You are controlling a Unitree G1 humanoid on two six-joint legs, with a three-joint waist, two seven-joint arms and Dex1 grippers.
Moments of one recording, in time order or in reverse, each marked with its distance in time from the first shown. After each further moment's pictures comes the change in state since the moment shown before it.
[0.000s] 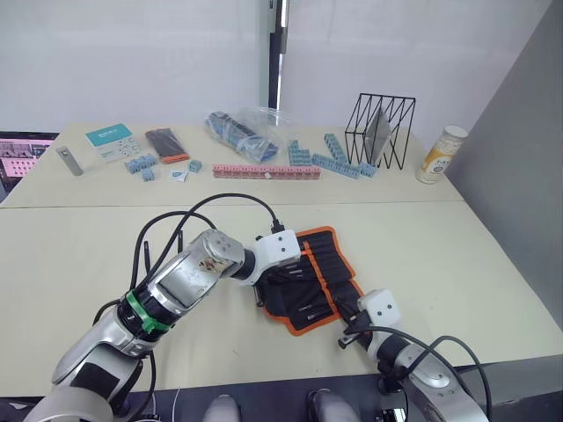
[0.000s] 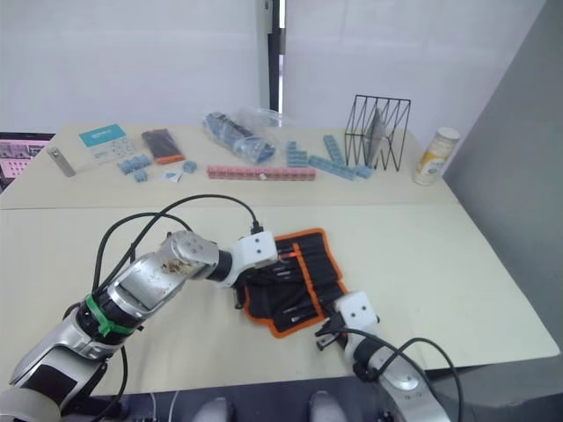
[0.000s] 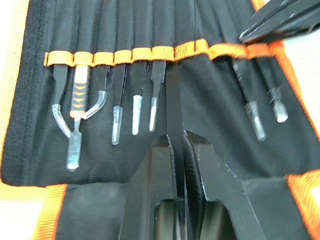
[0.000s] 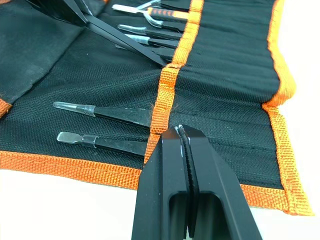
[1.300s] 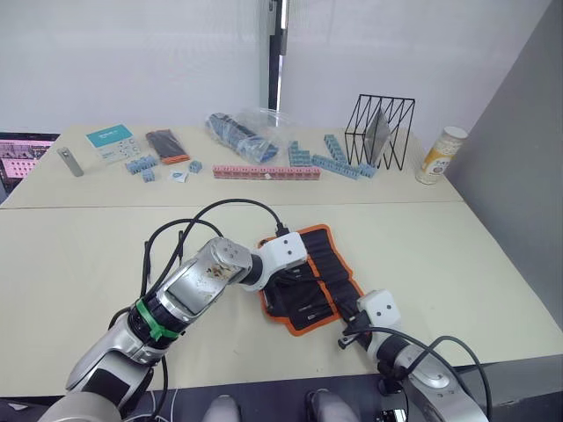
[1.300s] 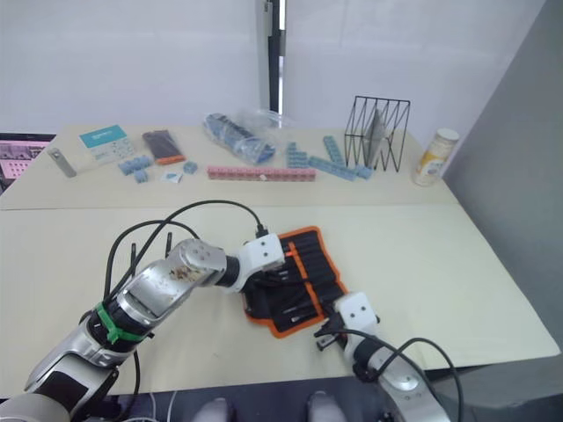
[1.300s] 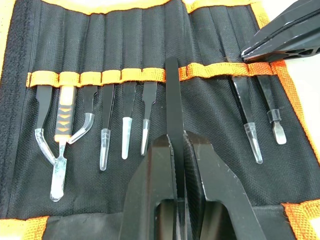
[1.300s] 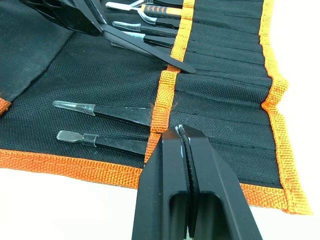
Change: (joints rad) left arm 0.040 -0.056 0.020 -0.031 0.002 0.051 0.060; right arm 0.001 -0.008 0.011 -0.003 -0.004 0.000 -0.005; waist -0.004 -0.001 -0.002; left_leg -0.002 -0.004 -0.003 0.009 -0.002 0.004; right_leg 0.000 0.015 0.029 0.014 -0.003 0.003
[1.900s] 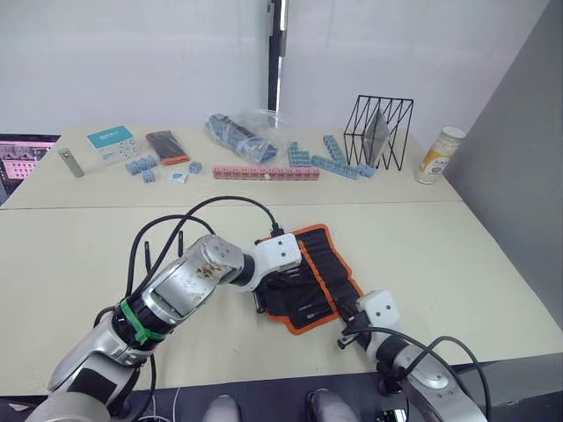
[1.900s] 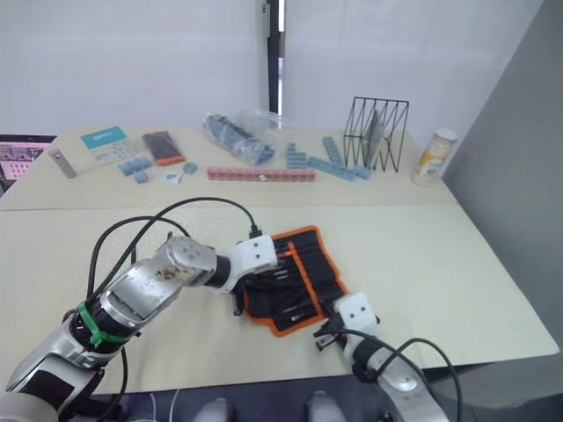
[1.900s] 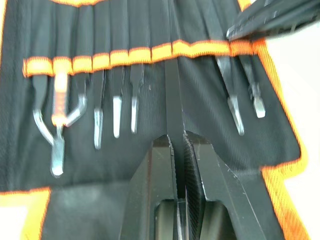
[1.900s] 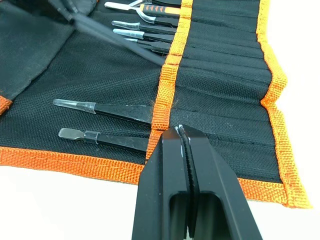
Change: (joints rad) left arm -0.014 0.036 -0.004 -0.058 -0.012 0.039 -0.027; right arm 0.002 0.002 0.006 0.000 0.000 0.000 -0.014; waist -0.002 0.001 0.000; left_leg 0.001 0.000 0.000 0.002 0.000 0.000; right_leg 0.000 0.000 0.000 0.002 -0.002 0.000
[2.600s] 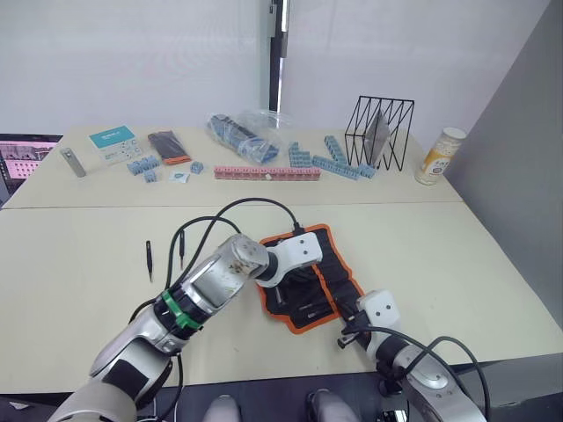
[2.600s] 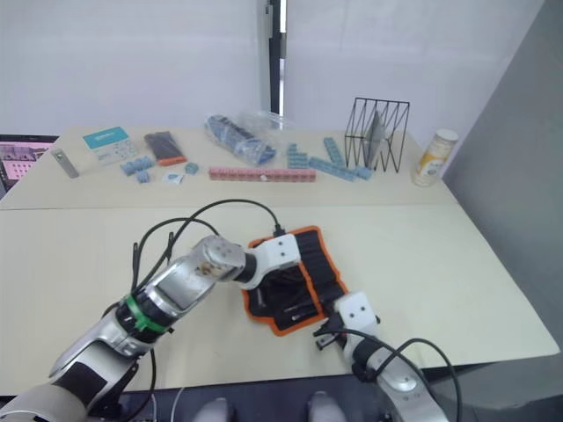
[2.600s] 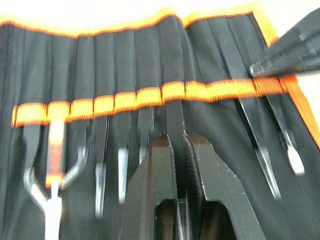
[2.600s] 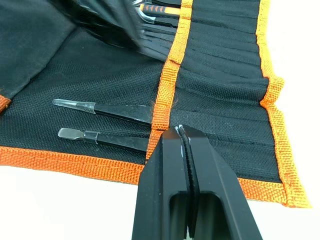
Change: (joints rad) left arm -0.075 -0.236 -0.081 0.325 0.128 -0.220 0.035; right arm -0.002 0.005 -0.002 0.004 -0.009 0.000 -0.007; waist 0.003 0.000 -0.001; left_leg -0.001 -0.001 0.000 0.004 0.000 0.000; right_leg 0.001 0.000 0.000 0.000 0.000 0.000
